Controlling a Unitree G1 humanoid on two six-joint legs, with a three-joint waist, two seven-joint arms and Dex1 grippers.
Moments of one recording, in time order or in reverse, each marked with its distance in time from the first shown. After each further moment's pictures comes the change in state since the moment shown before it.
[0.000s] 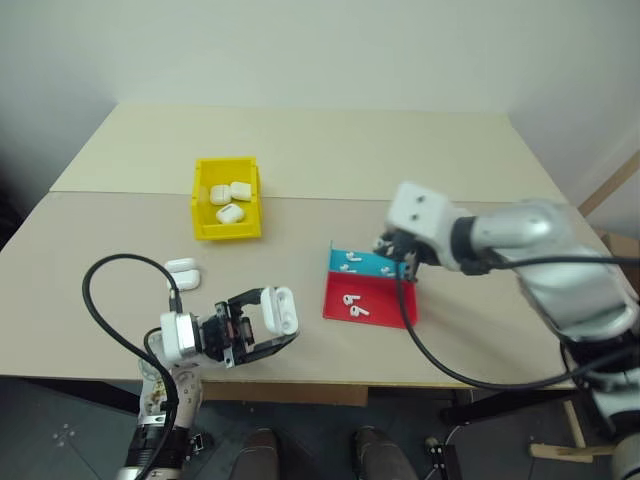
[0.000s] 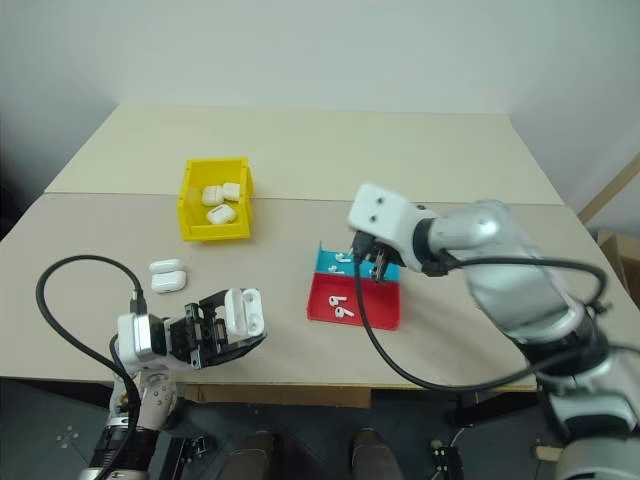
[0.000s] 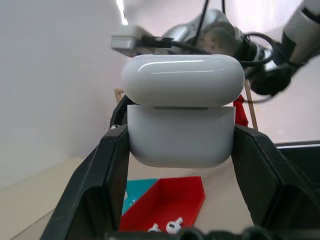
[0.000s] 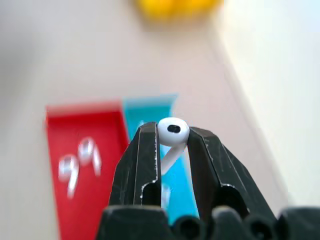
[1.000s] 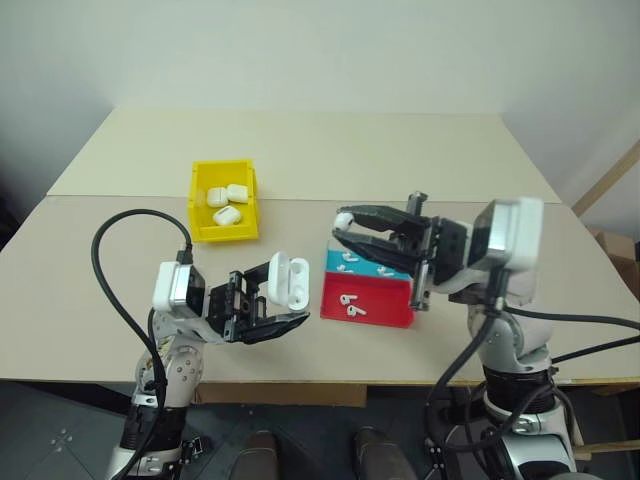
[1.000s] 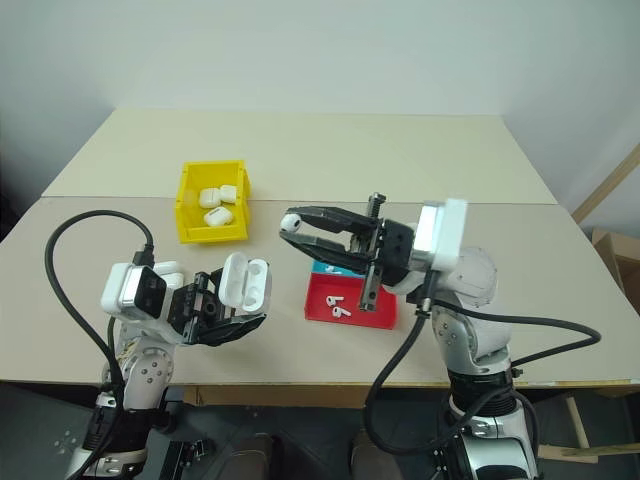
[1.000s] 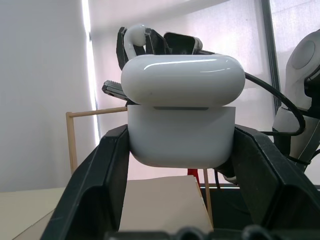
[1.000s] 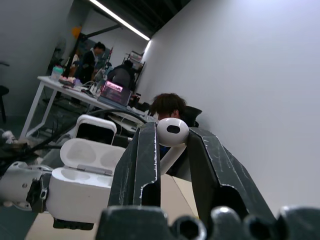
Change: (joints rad) left arm -0.098 0.035 -0.018 -0.125 -0.105 0.336 0.002; right arm 0.124 0.408 -0.058 0.225 0.322 -0.770 0.215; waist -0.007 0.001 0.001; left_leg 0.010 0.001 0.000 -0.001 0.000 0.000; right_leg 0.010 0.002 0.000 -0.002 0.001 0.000
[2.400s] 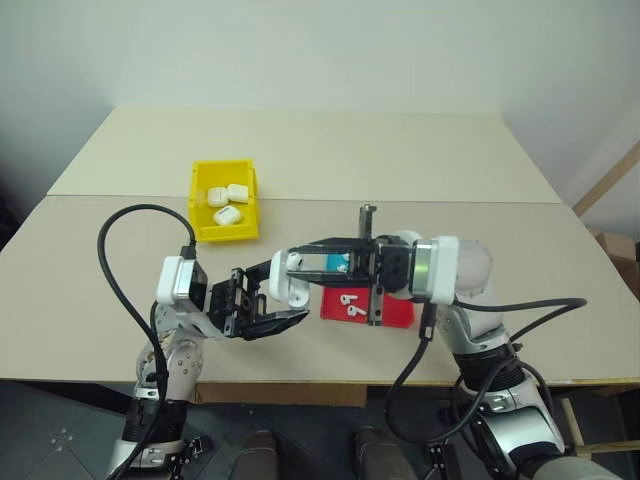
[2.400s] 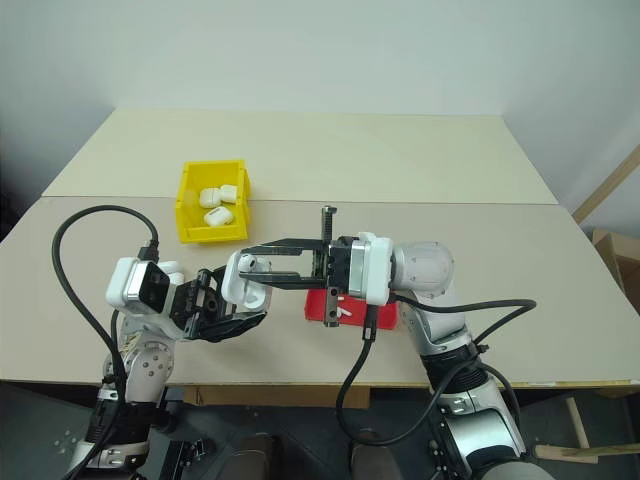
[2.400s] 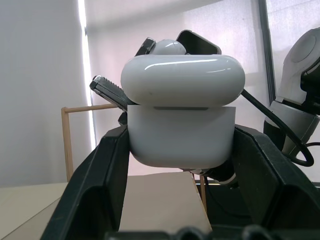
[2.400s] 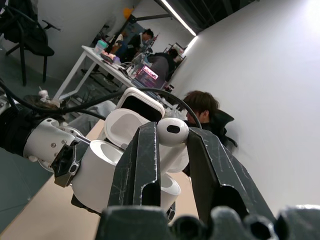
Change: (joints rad) left arm -0.034 -0.005 0.012 0.040 0.021 0.025 -0.043; right arm -0.091 0.017 0.180 0.188 -0.136 -0.290 0.101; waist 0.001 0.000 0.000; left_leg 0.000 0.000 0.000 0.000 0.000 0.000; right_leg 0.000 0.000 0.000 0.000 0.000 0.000
